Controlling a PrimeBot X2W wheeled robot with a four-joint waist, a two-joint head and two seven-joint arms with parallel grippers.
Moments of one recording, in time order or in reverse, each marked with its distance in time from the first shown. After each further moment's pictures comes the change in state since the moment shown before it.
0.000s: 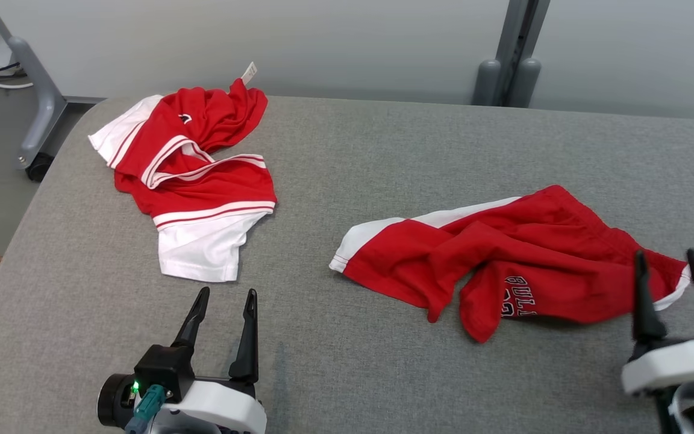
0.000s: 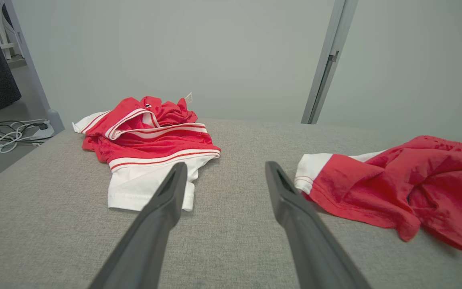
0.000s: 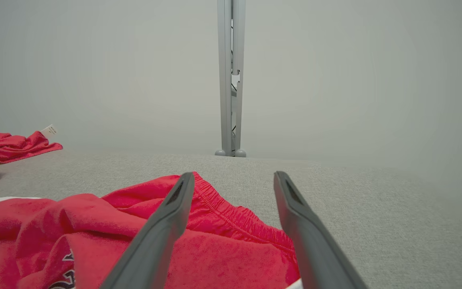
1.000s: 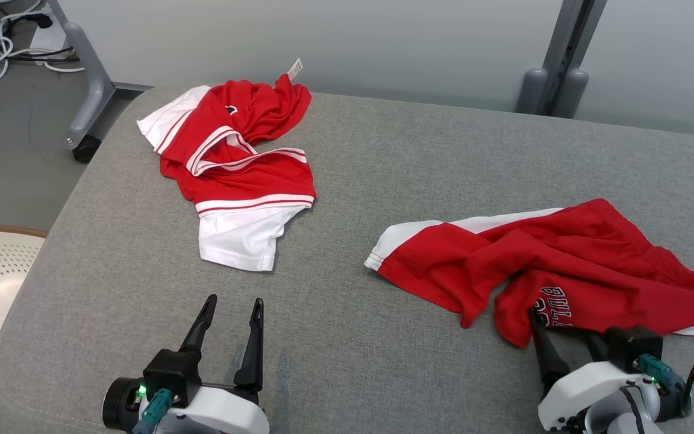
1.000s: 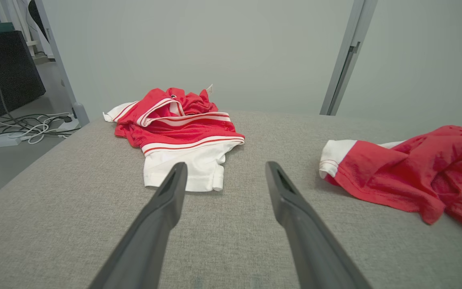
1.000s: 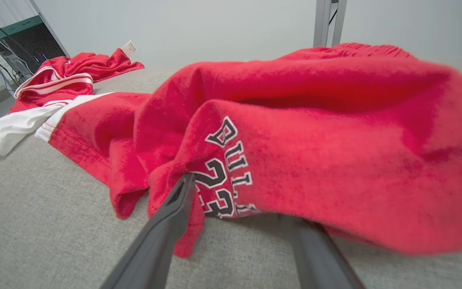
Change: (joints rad) left arm 0.004 0.000 -0.008 0.028 0.022 -0.023 0.000; right arm -0.045 0.063 0.267 0.304 0.144 0.000 0.000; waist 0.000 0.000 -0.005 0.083
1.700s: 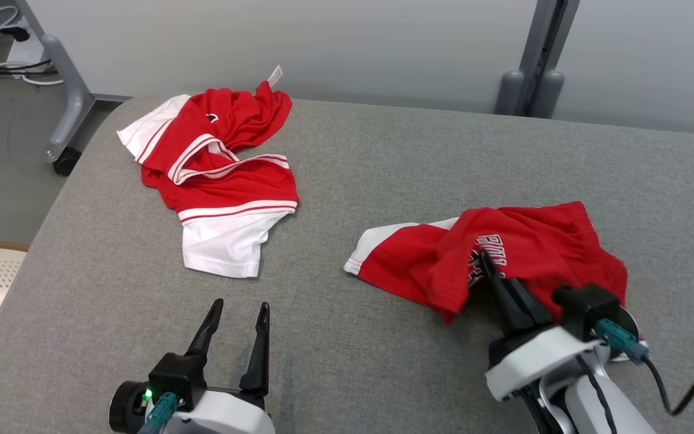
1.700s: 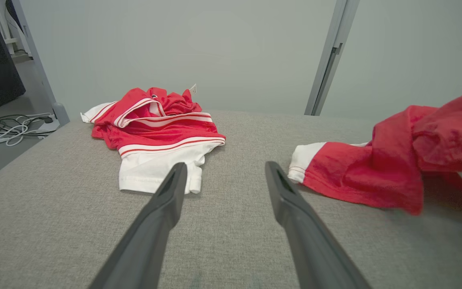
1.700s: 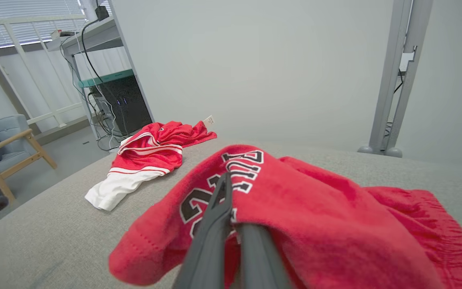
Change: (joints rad) left arm 0.009 0.000 -0.017 -0.003 -0.017 0.005 0.000; right arm -0.022 0.001 0.173 -0.296 0.020 0.000 0.041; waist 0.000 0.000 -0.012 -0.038
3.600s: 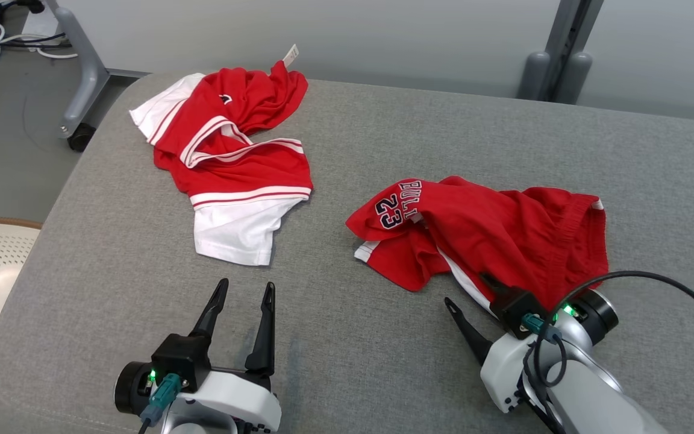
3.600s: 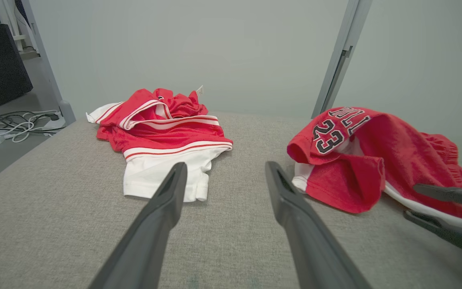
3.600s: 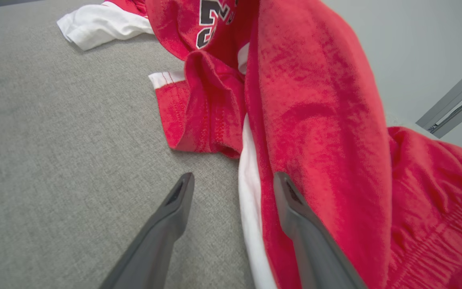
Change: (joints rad) left arm -0.054 0.000 -0.032 0.001 -0.035 0.021 0.000; right arm -0.246 -0.060 0.263 0.459 -0.191 0.000 -0.012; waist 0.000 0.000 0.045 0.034
